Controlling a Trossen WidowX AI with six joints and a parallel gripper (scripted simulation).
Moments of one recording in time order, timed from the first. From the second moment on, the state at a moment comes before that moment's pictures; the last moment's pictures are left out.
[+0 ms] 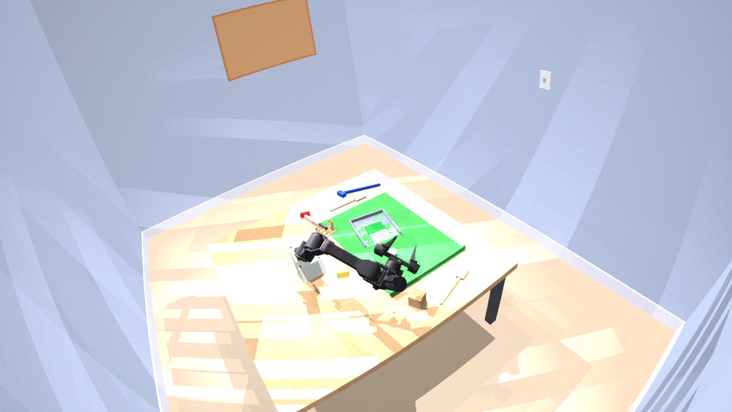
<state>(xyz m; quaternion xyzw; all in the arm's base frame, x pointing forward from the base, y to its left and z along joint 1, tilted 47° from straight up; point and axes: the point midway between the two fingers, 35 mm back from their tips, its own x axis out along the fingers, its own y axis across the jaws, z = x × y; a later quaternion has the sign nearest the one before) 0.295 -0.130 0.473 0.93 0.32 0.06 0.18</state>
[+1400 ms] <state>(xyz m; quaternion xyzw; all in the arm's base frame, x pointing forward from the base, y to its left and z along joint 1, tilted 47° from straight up) 0.462 0.093 0.082 0.49 0.55 0.09 0.67</state>
